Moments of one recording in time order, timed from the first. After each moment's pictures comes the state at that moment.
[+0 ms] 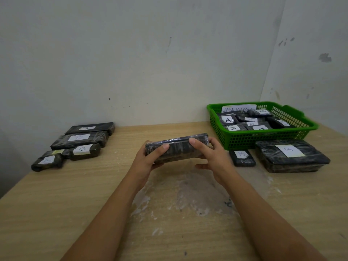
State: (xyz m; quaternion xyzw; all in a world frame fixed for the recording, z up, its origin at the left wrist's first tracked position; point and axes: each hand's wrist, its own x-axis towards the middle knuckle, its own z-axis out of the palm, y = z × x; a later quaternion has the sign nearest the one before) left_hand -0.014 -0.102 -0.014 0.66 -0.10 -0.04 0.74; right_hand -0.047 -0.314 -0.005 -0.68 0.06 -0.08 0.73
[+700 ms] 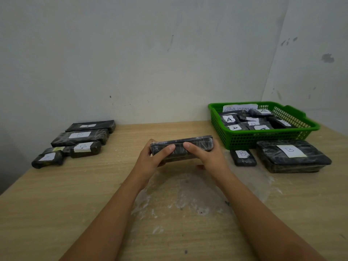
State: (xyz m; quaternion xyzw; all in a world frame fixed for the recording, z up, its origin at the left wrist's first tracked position) left_hand -0.025 -0.110 -0.010 0.69 -0.12 -0.01 0.72; right_hand -0.042 -0.306 -0.018 -0.72 0.08 -0.12 0.68
